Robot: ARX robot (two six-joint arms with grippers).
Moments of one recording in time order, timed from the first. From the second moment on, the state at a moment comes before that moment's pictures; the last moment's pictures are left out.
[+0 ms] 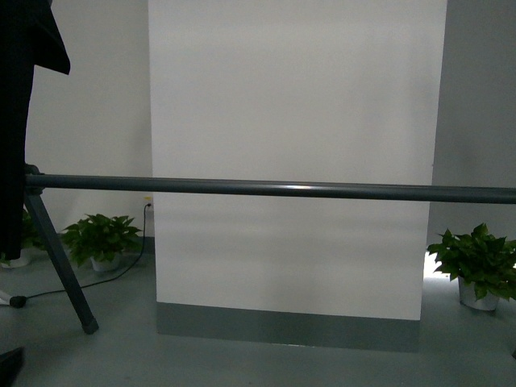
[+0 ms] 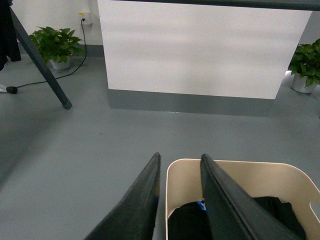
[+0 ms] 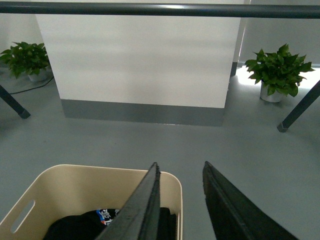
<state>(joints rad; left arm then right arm) -0.52 0.98 0.20 0.77 -0.51 -0.02 0.35 0.79 0.09 0.69 0.33 -0.01</state>
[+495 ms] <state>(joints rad) -0.25 0.61 0.06 0.55 -0.24 -0.01 0.15 0.52 0.01 0.51 0.14 -0.01</state>
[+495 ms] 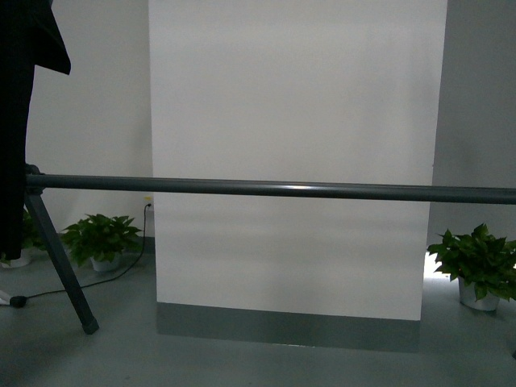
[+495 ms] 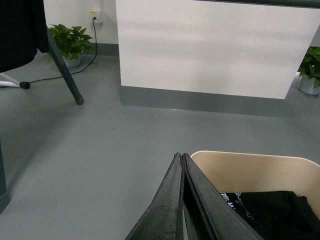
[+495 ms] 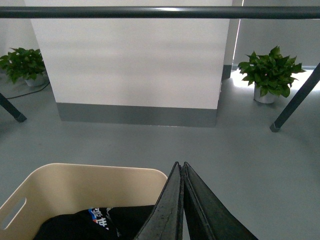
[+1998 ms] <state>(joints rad) 0.00 0.01 0.02 0.00 0.00 -0.01 0.00 0.00 0.01 0.00 0.00 -0.01</state>
